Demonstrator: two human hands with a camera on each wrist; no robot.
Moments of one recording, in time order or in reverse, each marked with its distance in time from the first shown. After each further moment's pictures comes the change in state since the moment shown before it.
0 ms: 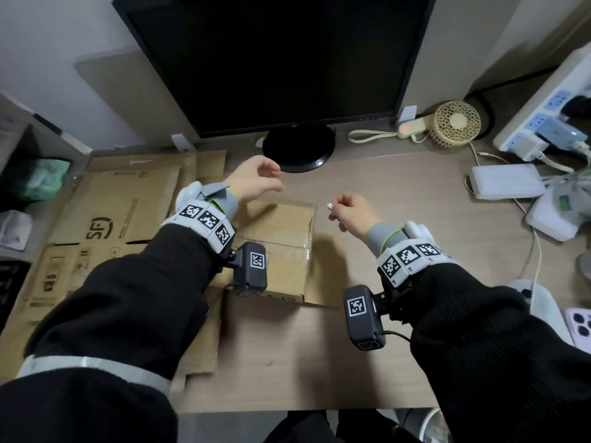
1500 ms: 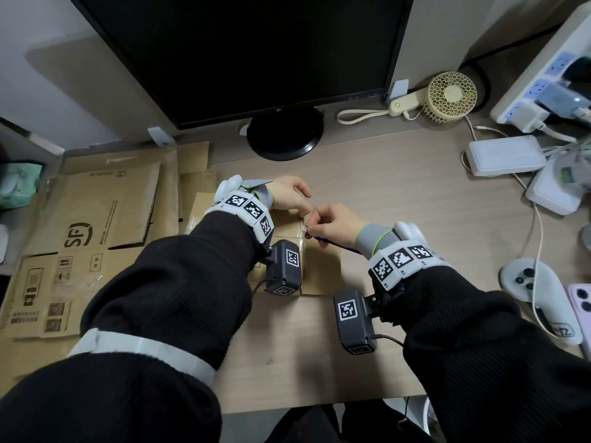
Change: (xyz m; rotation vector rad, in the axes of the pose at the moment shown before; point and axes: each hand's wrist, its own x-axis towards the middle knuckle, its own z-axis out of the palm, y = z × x) left_hand 0.008 0.025 0.059 0.356 -0.364 -0.143; right_hand -0.013 0.010 0.019 0.091 -0.301 -0.016
